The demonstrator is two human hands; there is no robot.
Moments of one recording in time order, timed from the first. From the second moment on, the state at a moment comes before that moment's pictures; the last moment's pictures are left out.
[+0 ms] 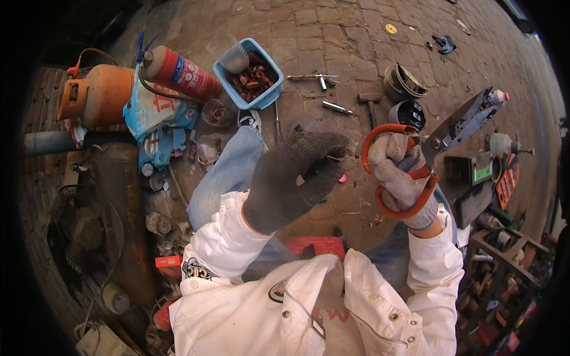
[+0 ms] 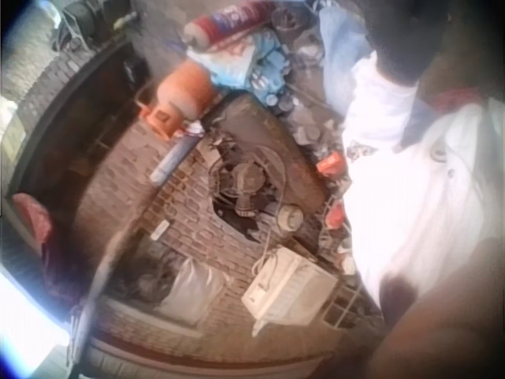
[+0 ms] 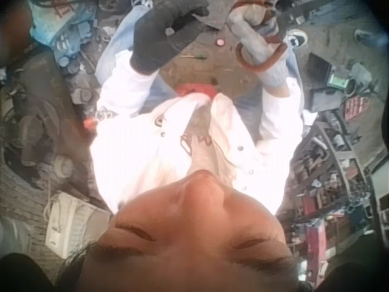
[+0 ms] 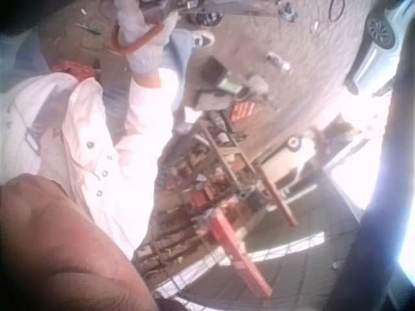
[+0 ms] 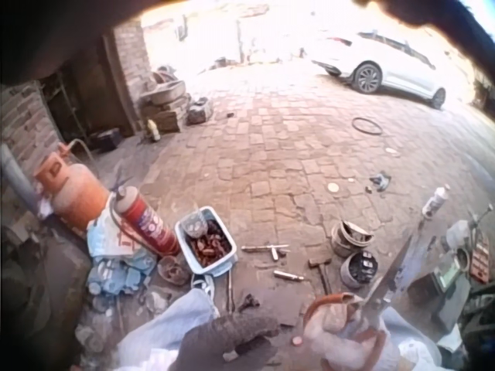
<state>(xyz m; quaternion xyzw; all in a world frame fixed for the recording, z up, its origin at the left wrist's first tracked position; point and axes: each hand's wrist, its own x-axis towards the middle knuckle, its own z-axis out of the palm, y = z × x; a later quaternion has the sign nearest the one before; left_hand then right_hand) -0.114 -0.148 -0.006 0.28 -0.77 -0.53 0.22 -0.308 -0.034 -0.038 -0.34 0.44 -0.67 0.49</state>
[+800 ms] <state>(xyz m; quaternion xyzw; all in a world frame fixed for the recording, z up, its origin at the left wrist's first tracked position) -0.107 -0.173 -0.018 0.38 -0.73 -0.36 0.44 -0.317 -0.034 -0.017 -0.21 0.40 -0.69 0.56</state>
